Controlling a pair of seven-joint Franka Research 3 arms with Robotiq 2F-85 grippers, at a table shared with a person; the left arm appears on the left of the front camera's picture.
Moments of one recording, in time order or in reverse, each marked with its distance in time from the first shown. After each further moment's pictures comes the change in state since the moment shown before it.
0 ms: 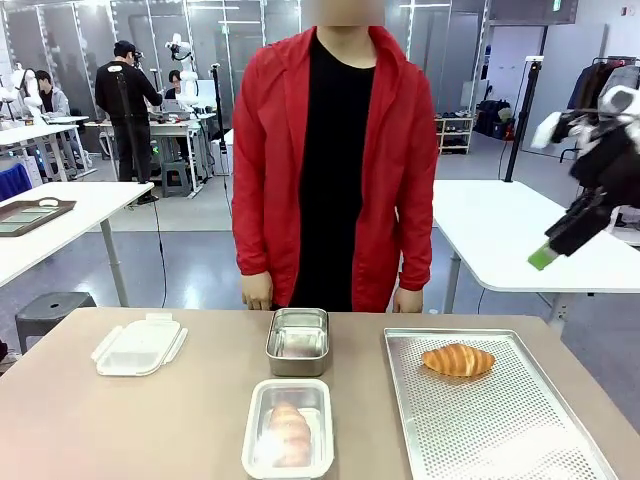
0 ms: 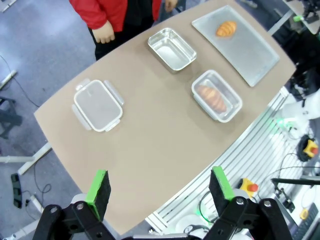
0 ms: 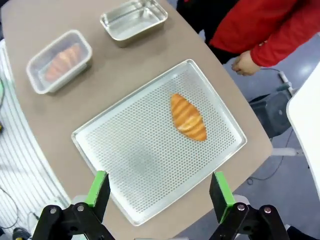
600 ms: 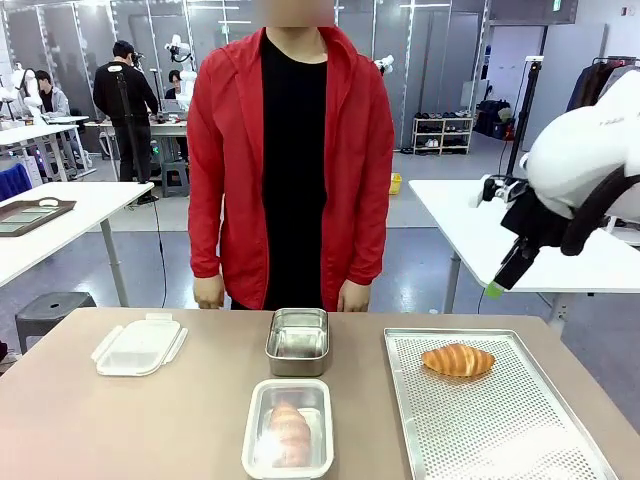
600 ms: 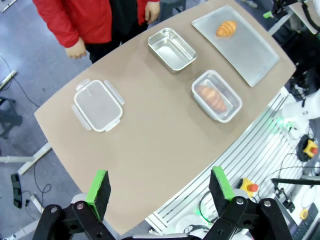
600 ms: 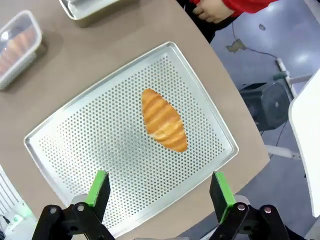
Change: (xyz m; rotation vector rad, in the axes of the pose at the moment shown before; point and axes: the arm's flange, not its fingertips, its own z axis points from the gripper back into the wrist) left arm 0.000 0.000 0.000 0.000 0.000 0.000; right arm 0.017 -0.050 -0.116 -0.035 0.127 0.048
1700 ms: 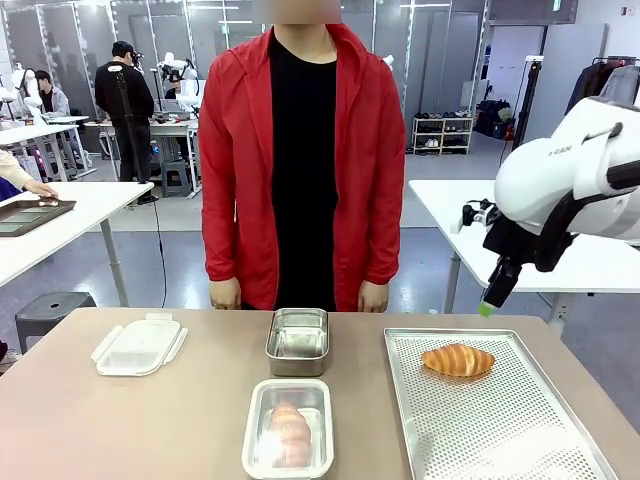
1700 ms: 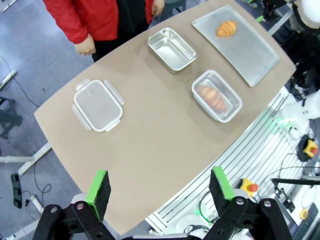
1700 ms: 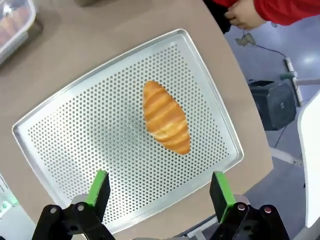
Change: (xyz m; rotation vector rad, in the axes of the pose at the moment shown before) left arm 0.000 0.000 0.000 0.000 0.000 0.000; right arm 0.010 -0.001 -0.040 0.024 0.085 0.087
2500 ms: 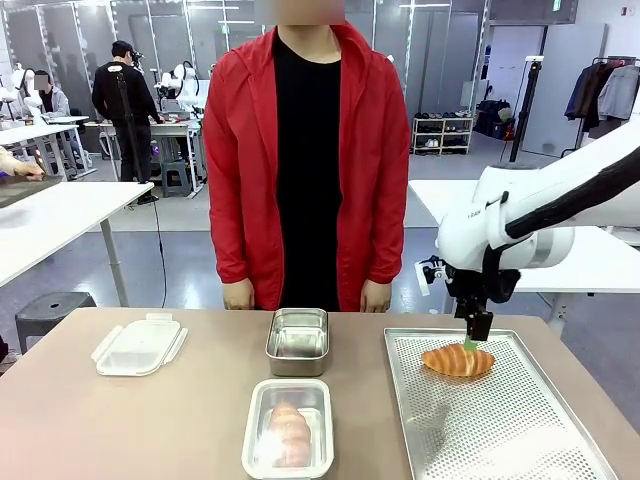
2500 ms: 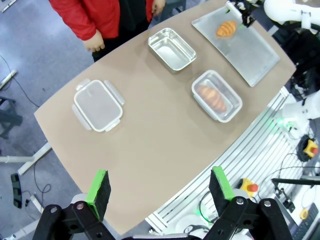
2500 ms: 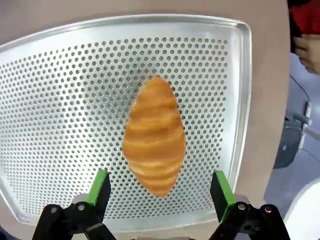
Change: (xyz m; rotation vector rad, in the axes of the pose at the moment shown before) left arm 0.000 0.000 0.000 0.000 0.000 0.000; right arm 0.032 -0.036 -0.131 0.118 0.184 0.428
